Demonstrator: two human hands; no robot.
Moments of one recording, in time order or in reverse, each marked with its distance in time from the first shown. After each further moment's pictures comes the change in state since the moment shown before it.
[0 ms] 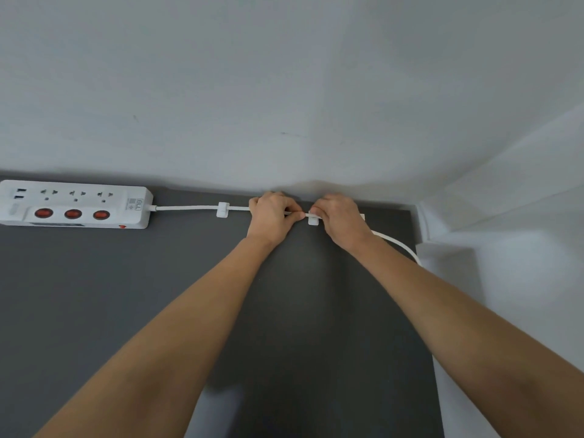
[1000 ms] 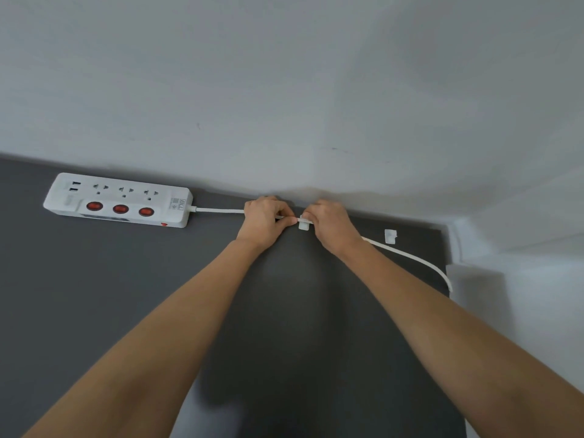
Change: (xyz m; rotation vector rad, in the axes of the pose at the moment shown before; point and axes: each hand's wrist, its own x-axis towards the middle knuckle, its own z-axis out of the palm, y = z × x) left_hand -0.011 -0.055 -0.062 -0.023 -0.009 -0.006; right_hand 0.035 -0.068 0.028 -0.020 0.004 -0.170
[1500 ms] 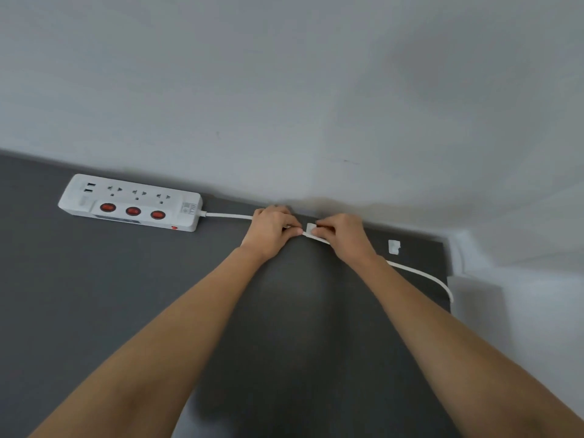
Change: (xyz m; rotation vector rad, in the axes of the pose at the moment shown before) left_hand -0.008 -0.005 -0.009 0.082 -0.073 0.141; right_hand -0.012 -0.003 -0.011 0.251 -0.021 0.209
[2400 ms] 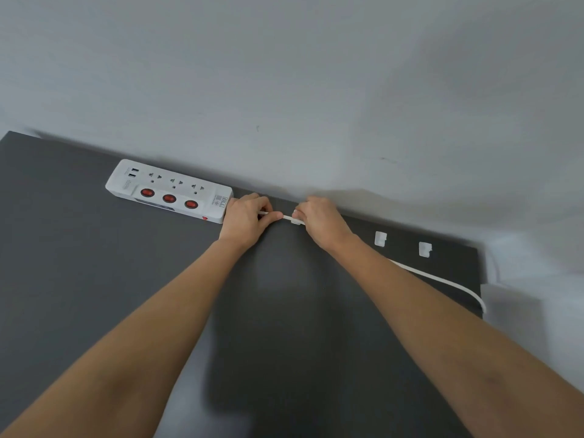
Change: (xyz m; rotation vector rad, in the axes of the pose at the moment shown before) left_hand -0.036 -0.060 -0.047 0.026 0.245 -0.233; right_hand 0.042 -0.072 0.046 -0.303 -0.170 -0.162
